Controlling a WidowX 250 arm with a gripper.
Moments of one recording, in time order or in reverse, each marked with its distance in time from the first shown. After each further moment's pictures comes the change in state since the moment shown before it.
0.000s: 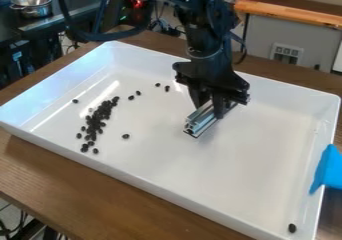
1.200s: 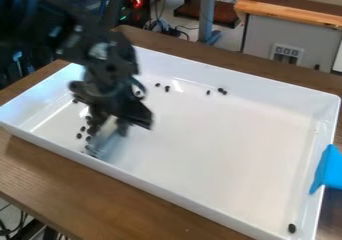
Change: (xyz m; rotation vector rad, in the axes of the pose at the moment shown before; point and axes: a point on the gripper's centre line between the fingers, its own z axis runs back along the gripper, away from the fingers) arm -0.092 0.097 0.039 0.346 -0.093 0.147
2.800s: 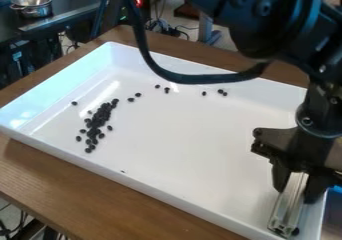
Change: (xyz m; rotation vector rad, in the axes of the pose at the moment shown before) arm -0.008 -0.238 0.057 -0.309 0.223 -0.123
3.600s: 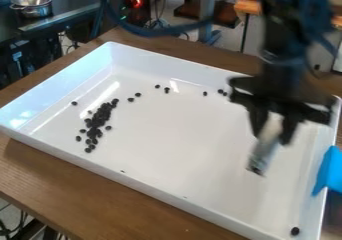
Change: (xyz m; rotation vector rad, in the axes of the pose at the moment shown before) arm 0.033 0.031 0.030 -0.095 0.000 0.014
